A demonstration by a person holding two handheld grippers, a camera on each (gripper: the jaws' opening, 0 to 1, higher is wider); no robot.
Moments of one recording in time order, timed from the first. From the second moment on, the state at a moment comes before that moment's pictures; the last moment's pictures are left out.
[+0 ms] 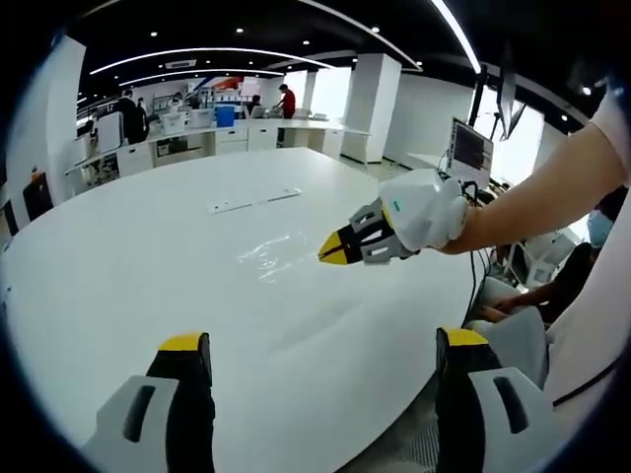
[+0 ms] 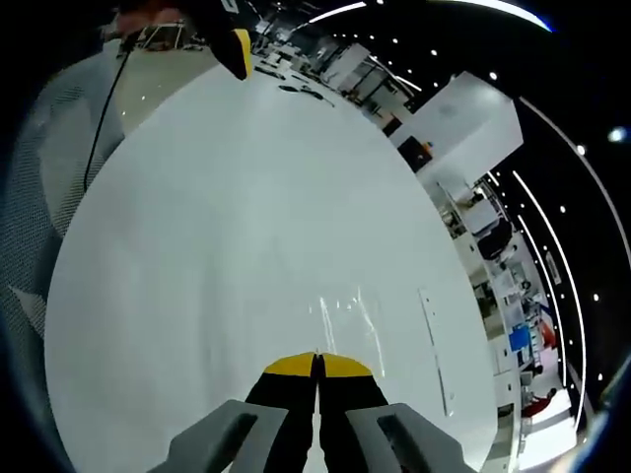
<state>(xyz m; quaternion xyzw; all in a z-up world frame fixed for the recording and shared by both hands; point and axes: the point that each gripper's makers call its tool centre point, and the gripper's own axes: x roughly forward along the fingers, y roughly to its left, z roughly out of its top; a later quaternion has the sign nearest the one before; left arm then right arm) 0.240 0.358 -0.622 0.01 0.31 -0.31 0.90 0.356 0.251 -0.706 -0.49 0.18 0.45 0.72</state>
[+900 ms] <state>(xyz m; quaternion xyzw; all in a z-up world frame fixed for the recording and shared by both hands) 0.237 0.359 -0.628 0.00 0.31 -0.31 0.90 0.335 0.253 -0.729 -0.48 0.21 0.46 0.71</state>
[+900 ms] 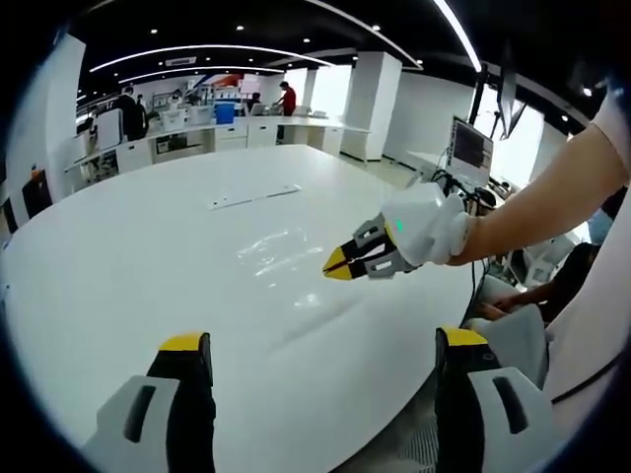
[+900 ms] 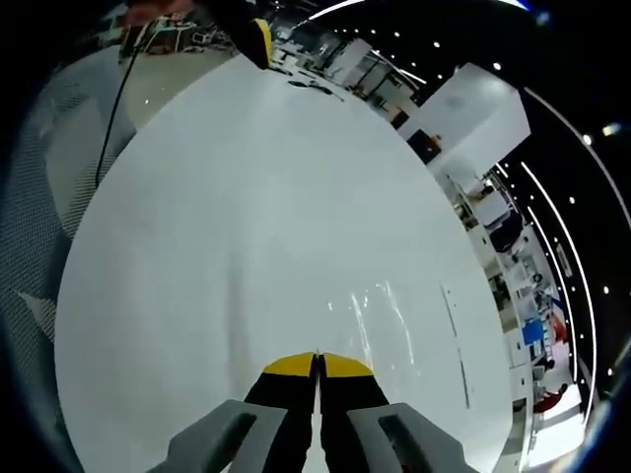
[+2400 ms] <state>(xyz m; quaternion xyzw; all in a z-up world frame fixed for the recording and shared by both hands) 0.235 0.359 -0.635 0.00 0.32 -0.30 0.90 0.319 0.254 -0.752 -0.46 0.25 0.48 0.70</state>
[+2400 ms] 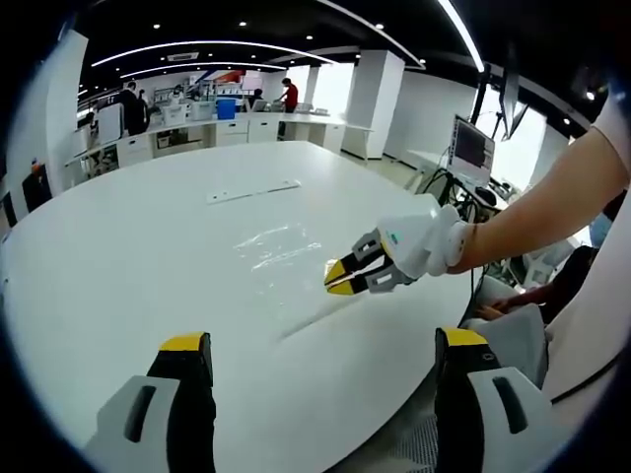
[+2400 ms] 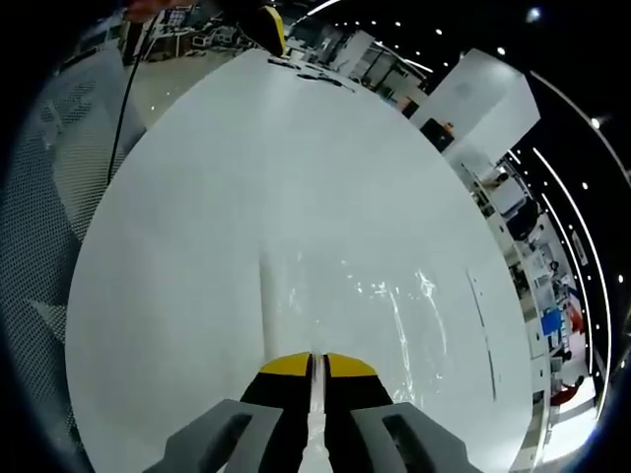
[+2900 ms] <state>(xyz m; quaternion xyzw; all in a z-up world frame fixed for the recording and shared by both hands) 0.234 0.359 -0.635 0.00 0.32 -0.30 0.90 0.315 0.253 -0.756 -0.46 0.25 0.48 0.70</state>
